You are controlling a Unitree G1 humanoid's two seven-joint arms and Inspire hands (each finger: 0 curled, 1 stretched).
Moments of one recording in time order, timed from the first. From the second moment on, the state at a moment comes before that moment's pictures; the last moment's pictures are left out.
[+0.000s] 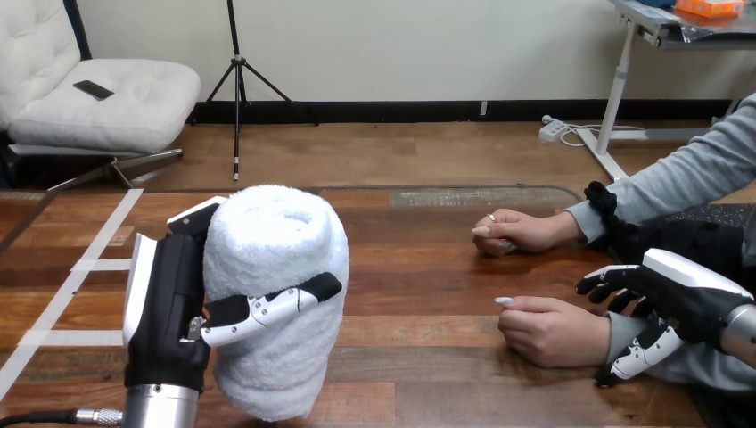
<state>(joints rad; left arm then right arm) 0.19 0.11 0.03 -0.06 0.07 -0.47 0.00 -0.47 -0.73 0.19 1.02 -0.49 -0.55 0.27</state>
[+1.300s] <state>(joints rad) 0.19 0.11 0.03 -0.06 0.05 -0.47 -0.01 -0.49 -0.74 0.23 1.05 -0.53 -0.56 0.20</state>
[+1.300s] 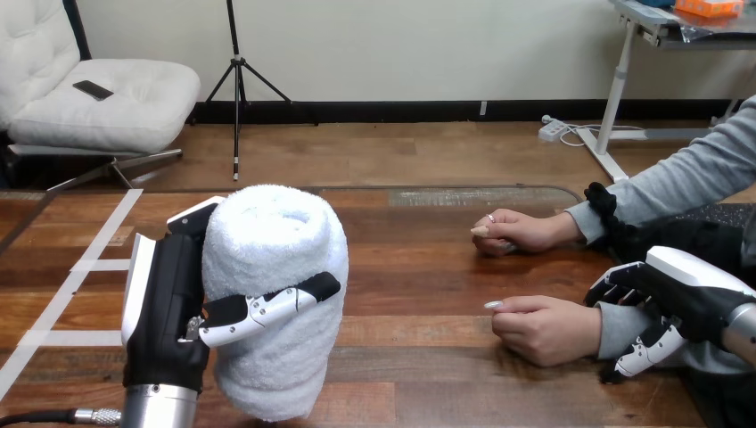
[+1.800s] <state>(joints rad) 0.19 0.11 0.03 -0.06 0.05 -0.48 -0.02 -0.50 -0.74 0.25 1.06 -0.56 -0.57 0.16</state>
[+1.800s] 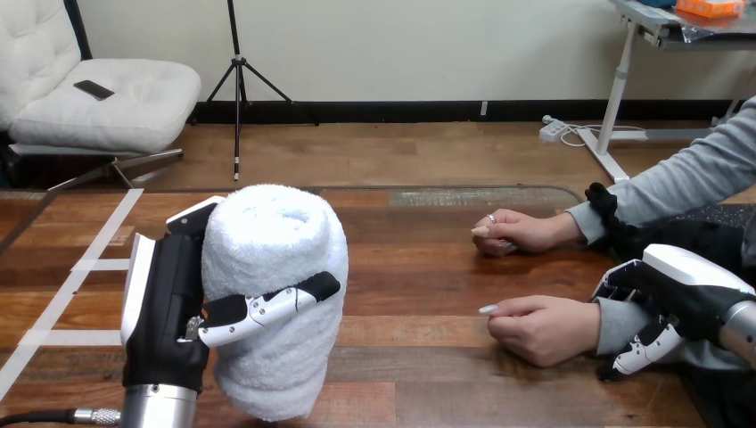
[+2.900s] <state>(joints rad) 0.19 0.11 0.03 -0.06 0.05 -0.48 -0.02 -0.52 -0.74 0.27 1.10 -0.56 -0.64 0.13</state>
